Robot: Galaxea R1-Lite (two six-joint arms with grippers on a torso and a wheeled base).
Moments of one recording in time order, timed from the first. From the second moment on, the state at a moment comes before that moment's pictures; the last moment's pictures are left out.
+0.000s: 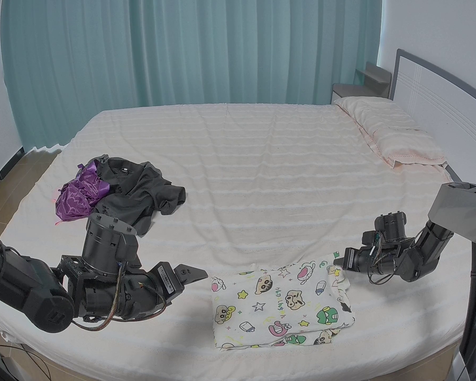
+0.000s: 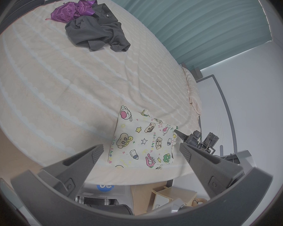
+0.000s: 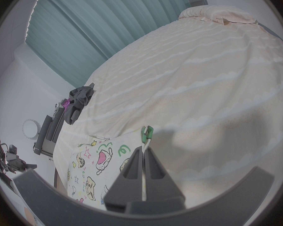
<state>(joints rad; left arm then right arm) -0.55 1.70 -0.54 -0.45 -0.10 -1.01 0.16 2.33 -0.81 -0.78 0.32 0.38</state>
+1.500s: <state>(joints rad) -0.68 2.31 -0.68 -0.83 0.14 -0.74 0.25 2.36 -0.49 -1.12 0.21 0.25</state>
